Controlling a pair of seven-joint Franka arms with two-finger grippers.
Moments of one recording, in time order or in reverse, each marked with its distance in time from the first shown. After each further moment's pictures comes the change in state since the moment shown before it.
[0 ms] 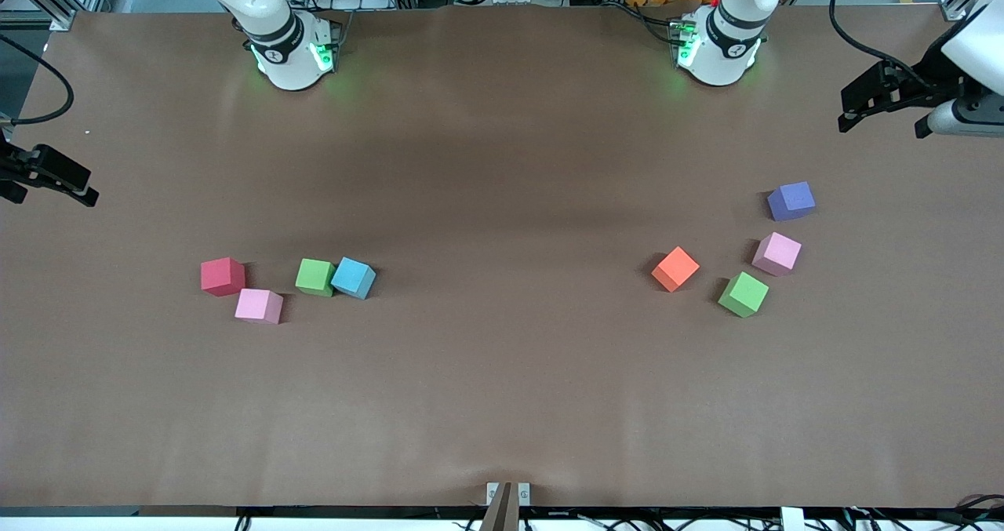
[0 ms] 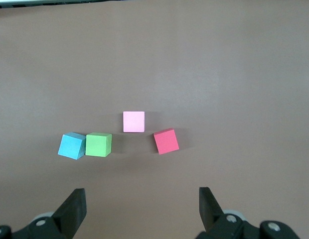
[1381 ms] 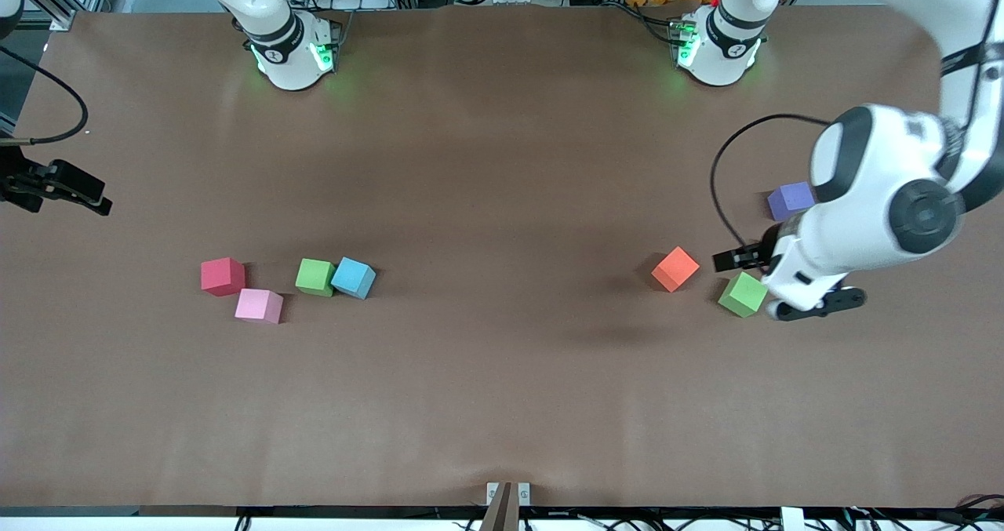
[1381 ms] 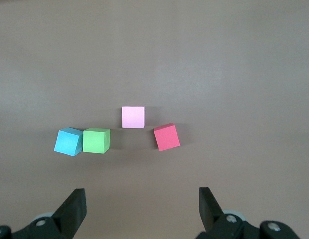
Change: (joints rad) left arm -0.105 0.405 -0.004 -0.112 -0.001 0.368 -0.403; right arm 0.002 0.040 0.002 -0.001 0.000 -0.005 0.000
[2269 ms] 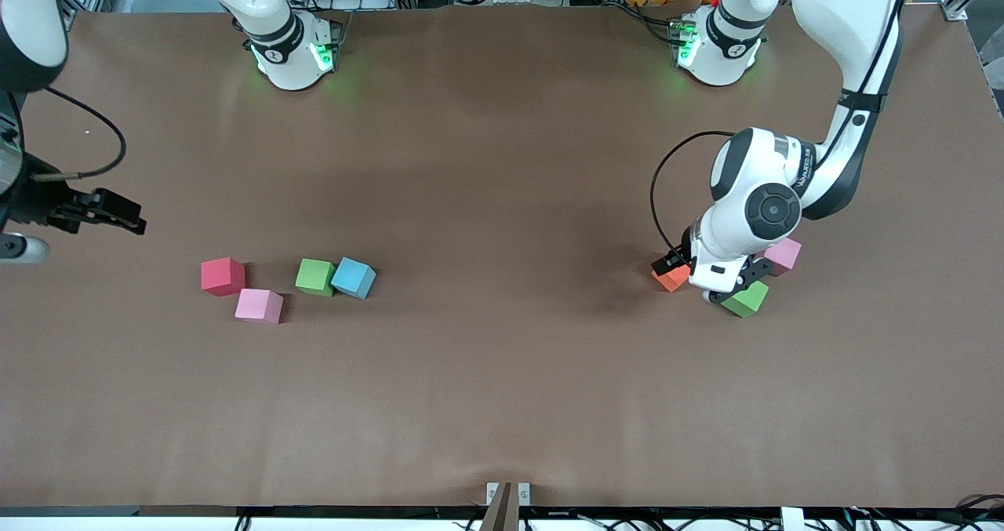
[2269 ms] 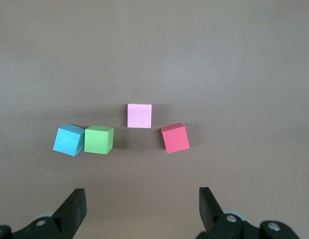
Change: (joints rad) left arm -0.096 0.004 -0.005 -0.347 0.009 0.387 -0.457; right arm 0.025 0.083 0.006 0.000 0.006 0.032 0.002
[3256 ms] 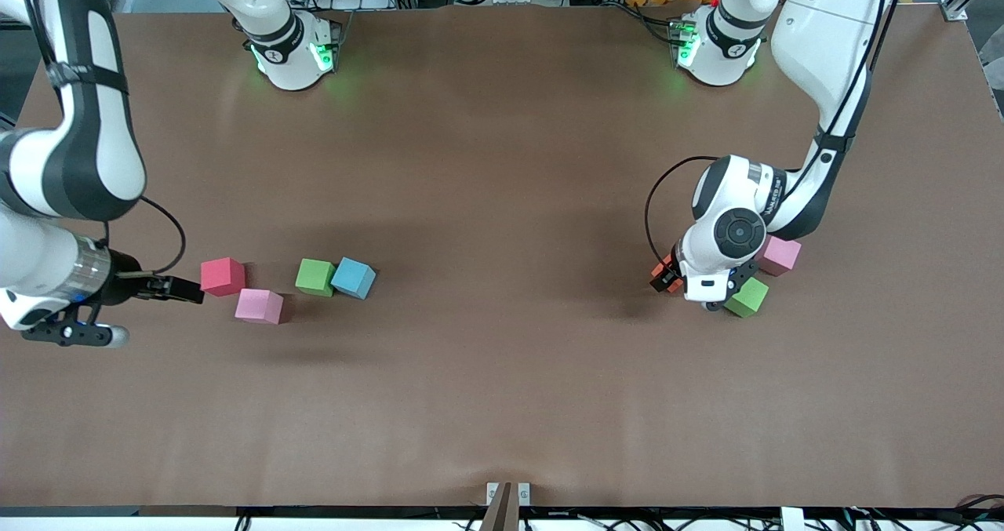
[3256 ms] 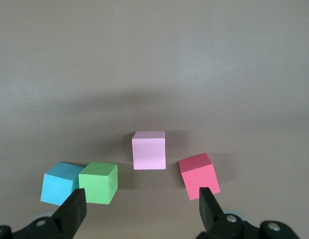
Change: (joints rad) left arm -0.003 0.144 0.005 -0.009 0.084 0.124 -0.224; right arm -0.007 0.251 -0.004 -0.008 0.080 0.226 0.037
